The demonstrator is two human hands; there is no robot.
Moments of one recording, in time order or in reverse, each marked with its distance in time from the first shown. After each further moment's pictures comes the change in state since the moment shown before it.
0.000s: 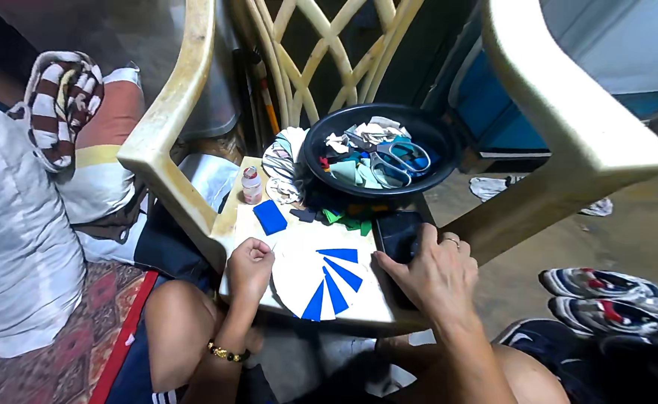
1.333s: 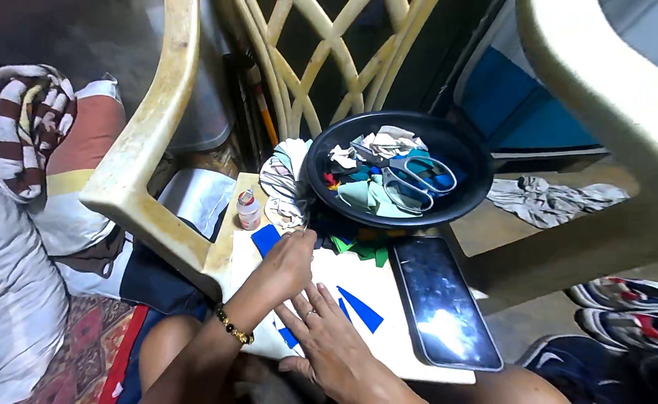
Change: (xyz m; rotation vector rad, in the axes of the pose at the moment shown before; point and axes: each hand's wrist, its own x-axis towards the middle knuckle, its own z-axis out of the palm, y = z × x) left_hand 0.066 0.083 0.028 0.877 -0.802 0.370; right_hand -0.047 -0.085 0.075 0.223 -0.224 -0.905
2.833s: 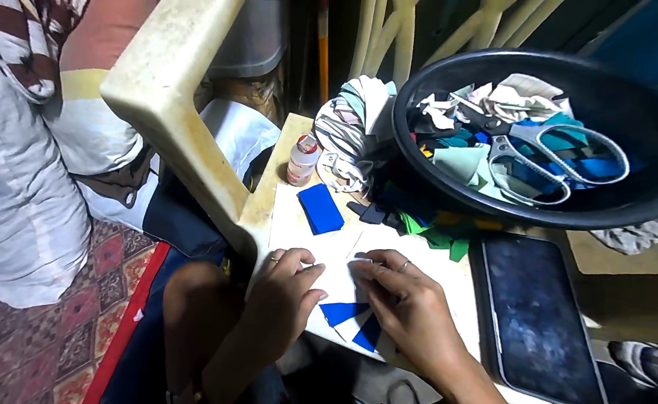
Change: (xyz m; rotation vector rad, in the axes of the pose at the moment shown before) left_hand -0.083 -0.066 0.108 -0.202 0.781 0.161; right_hand 0.019 0.021 -0.025 0.363 0.266 0.173
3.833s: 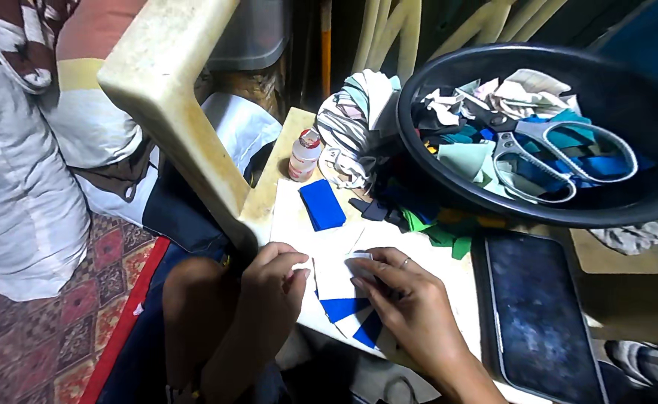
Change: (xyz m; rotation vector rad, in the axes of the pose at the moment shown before) left_hand 0.002 0.012 -0.009 -0.108 0.195 -0.251; right_hand 0.001 0.000 0.000 0.064 -0.025 0.031
